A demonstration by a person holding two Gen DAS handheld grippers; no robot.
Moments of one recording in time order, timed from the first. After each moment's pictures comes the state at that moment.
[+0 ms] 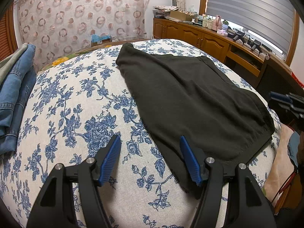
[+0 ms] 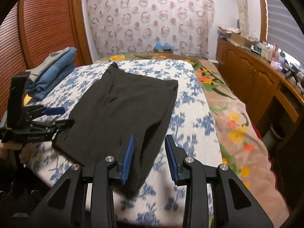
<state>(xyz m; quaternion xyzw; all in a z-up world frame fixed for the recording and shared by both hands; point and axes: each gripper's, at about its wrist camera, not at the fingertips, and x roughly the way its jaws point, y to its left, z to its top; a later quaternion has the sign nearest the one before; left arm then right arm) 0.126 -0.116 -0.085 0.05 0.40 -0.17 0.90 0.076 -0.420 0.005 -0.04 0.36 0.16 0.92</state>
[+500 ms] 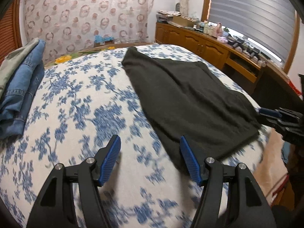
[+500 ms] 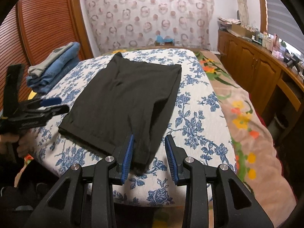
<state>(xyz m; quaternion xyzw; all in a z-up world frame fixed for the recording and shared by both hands) 0.089 -0.099 -0.073 0.02 0.39 -0.18 0.90 0.055 -0.421 -0.009 -0.02 0.38 0.16 0.91</state>
